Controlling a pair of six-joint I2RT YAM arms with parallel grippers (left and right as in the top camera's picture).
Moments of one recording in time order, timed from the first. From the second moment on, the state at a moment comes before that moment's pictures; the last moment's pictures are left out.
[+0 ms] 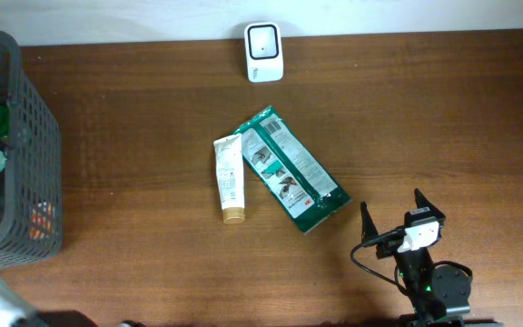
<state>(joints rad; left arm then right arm) 0.78 1.55 1.64 -0.79 0.05 -0.12 0.06 0.01 0.01 -0.06 -0.13 -0.08</state>
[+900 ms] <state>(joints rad) 0.82 2.06 1.64 -1.11 0.17 0.04 0.06 0.01 0.01 -0.06 -0.13 -0.08</state>
